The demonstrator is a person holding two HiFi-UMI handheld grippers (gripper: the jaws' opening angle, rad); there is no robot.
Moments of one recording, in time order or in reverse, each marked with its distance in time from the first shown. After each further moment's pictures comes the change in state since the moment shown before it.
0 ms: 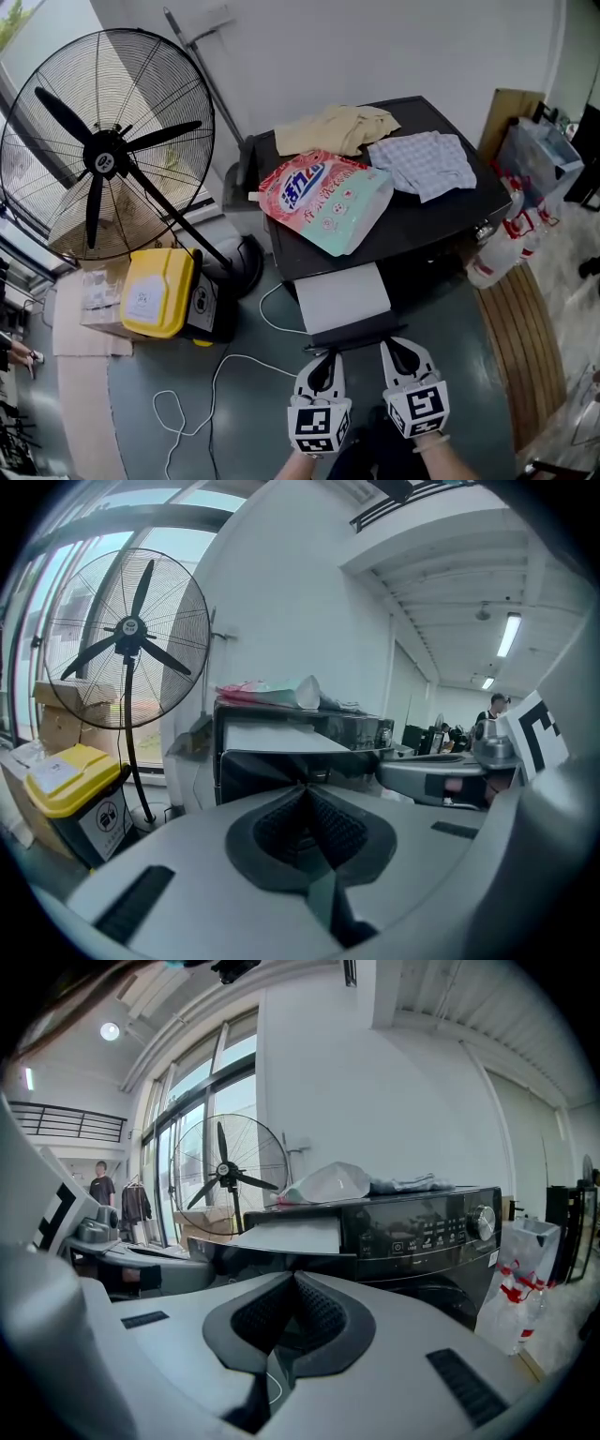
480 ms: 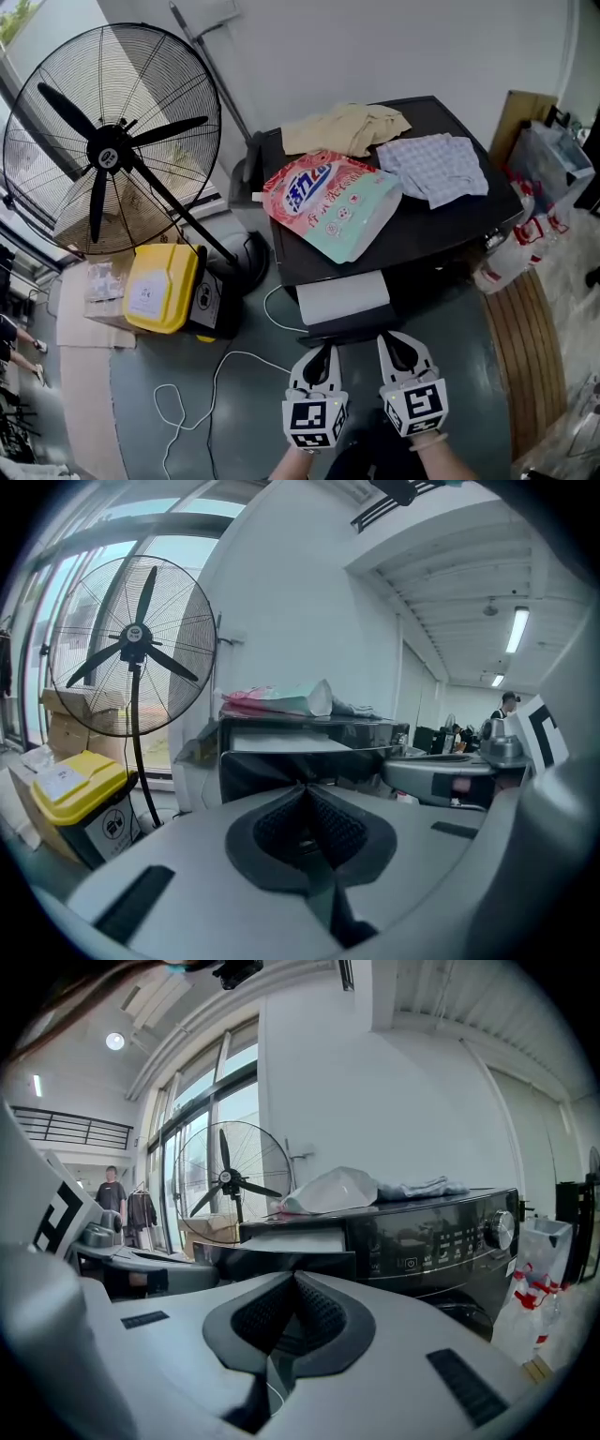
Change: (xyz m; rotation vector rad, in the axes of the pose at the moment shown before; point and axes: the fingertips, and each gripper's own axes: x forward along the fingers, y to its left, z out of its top) left arm 0.021 0.016 0.019 0.004 -0.021 0.058; right arm 0.024 -0.006 0.020 0.005 -0.042 0.040
